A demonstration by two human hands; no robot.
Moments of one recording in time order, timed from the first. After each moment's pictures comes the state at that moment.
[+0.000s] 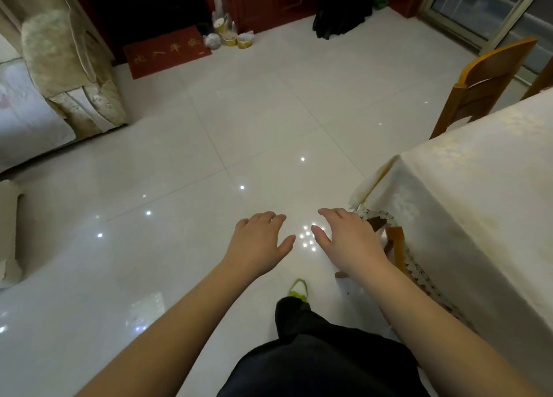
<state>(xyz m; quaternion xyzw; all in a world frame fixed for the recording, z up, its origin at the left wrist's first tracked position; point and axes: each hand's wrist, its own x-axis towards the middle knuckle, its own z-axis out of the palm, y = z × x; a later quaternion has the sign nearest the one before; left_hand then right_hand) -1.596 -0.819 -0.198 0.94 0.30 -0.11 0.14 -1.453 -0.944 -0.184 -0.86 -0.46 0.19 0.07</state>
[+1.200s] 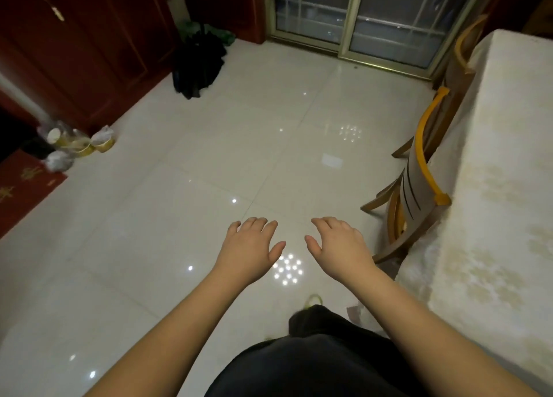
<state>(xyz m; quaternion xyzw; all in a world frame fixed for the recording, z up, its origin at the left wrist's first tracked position) -1.097 -0.413 -0.193 0.99 -0.01 -0.14 0.03 -1.048 -0.601 -0.187 -0.96 -0.18 0.17 0.09</state>
